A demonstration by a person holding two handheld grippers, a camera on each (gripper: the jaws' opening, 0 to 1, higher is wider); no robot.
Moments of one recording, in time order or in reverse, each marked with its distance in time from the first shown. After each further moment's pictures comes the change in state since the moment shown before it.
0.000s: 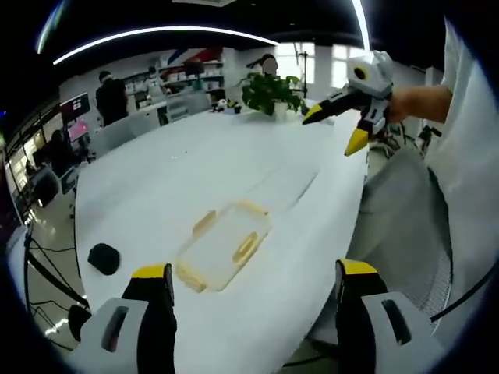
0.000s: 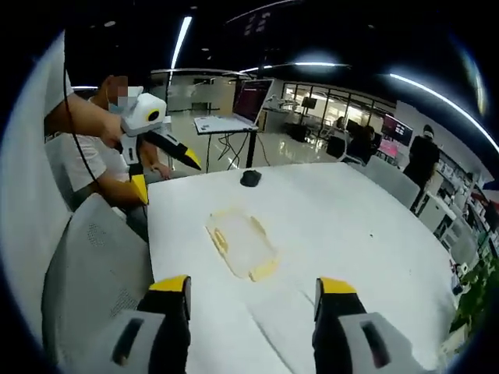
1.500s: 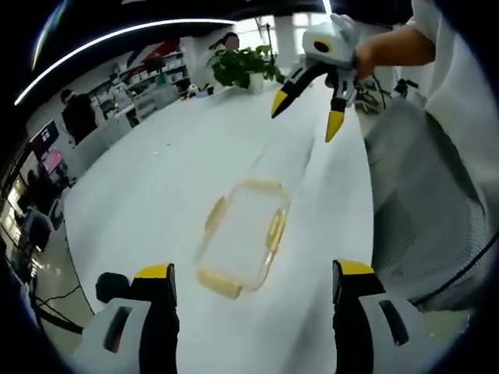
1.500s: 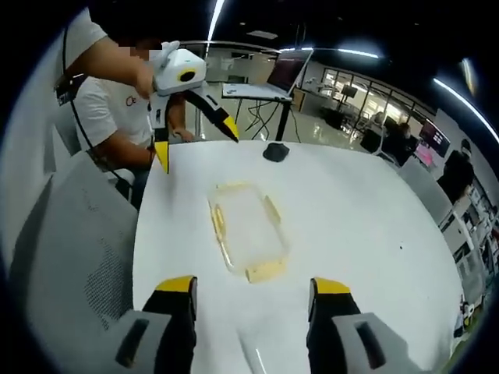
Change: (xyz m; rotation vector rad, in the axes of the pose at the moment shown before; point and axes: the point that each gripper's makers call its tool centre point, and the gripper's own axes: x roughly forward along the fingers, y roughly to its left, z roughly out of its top) left arm 0.040 0.043 -0.023 0.260 0.129 -0.118; right arm 0.078 -0.011 -0.019 -0.156 0.141 0.160
